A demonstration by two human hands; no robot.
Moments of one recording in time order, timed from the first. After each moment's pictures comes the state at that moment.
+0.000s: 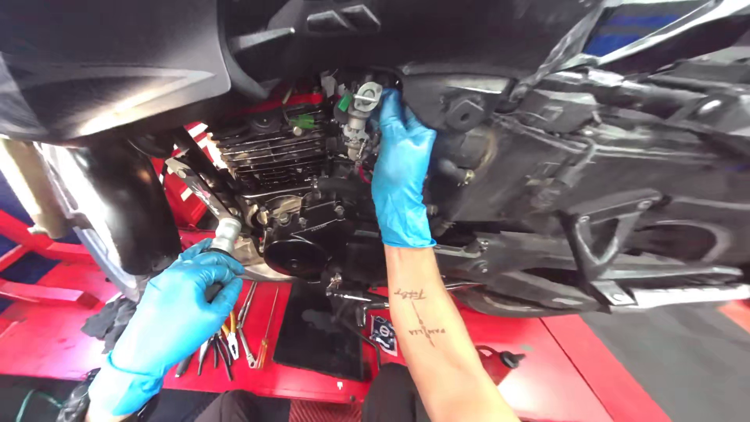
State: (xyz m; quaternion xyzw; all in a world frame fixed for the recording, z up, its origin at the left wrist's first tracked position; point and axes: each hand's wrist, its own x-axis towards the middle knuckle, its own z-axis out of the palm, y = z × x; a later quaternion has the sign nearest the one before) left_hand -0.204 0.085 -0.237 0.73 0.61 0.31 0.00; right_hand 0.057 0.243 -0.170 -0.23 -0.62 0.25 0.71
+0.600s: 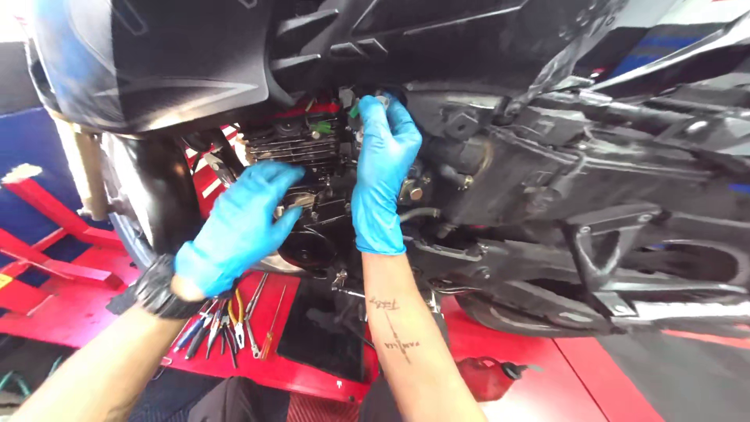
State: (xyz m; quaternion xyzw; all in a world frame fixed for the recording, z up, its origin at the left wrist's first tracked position) left_hand -0.161 0.130 -0.168 0.78 0.53 0.29 -0.14; right_hand 0.019 0.202 -0.156 -0.28 -0.57 0.26 0.73
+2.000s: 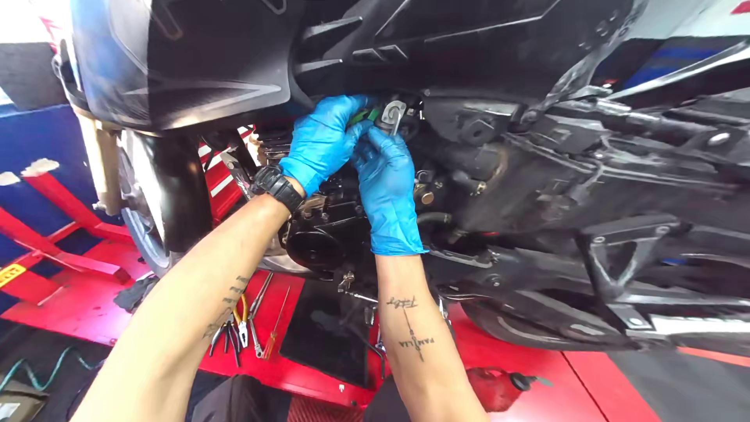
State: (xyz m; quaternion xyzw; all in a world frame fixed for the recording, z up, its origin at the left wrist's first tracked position) left_hand -0.107 0.245 -0.112 0.74 0.47 0.47 -0.09; right_hand 0.029 0.228 -0.173 -0.14 -0.52 0.52 0.66
